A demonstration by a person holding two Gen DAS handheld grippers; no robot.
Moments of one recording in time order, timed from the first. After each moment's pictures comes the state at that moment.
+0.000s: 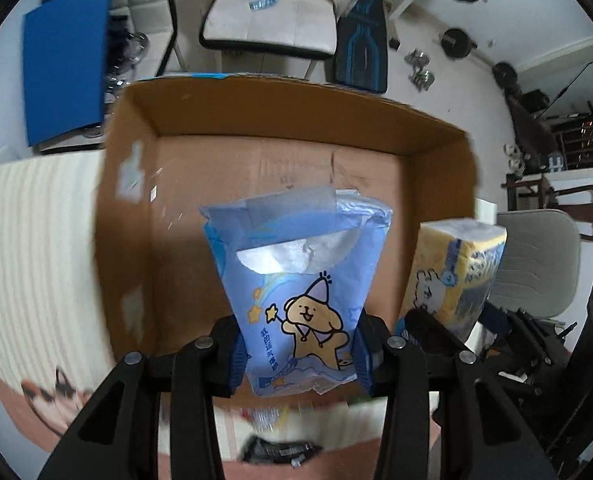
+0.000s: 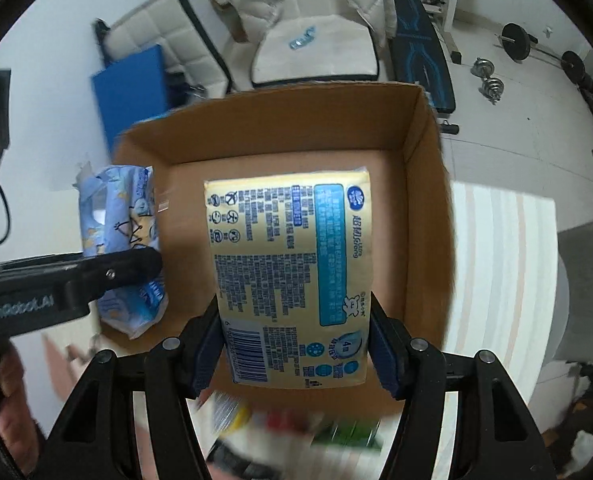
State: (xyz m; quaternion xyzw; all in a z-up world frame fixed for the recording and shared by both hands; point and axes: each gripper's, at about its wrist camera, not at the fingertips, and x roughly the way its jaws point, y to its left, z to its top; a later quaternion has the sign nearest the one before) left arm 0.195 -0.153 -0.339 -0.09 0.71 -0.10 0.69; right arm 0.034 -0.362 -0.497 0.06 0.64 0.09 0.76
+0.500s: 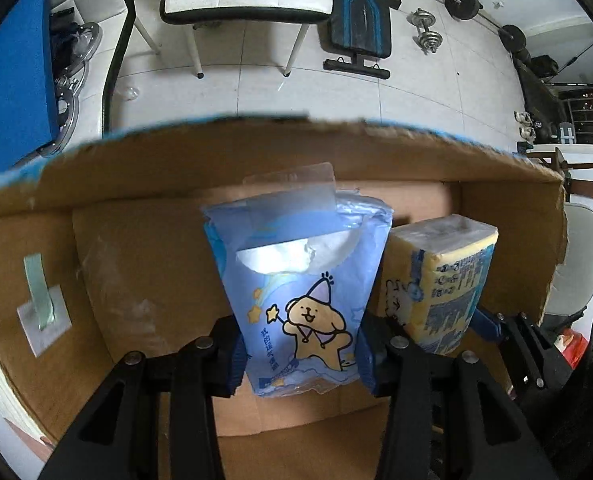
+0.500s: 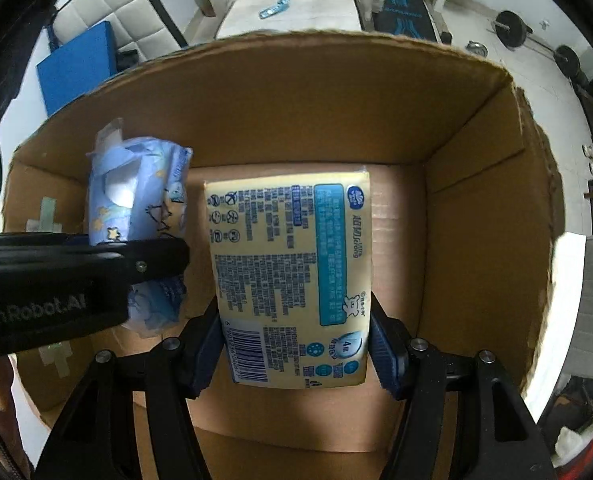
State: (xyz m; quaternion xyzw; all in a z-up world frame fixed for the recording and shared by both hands) left arm 0.235 -0.203 -0.408 -0.05 0.75 -0.12 0.65; right arm 0.138 -0.344 -0.582 0.04 0.68 0.05 0.73
